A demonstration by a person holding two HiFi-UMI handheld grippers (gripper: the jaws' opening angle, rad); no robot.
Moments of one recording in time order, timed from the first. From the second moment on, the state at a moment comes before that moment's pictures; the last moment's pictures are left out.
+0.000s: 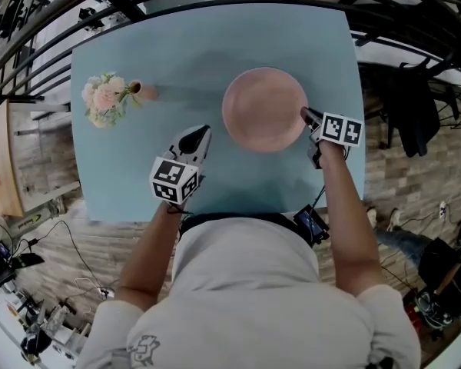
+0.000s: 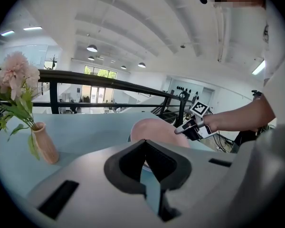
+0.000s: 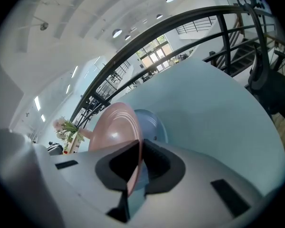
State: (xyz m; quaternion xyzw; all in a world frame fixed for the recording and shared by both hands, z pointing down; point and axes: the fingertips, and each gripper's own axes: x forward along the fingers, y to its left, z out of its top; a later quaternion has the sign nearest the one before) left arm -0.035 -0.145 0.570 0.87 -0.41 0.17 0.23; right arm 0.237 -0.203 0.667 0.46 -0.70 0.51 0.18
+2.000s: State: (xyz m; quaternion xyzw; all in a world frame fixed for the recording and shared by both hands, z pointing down) left arm 0.013 -0.083 0.486 0.88 -0.43 0.12 0.17; right arm 0.211 -0.123 0.535 0.42 -0.87 0.18 0.20
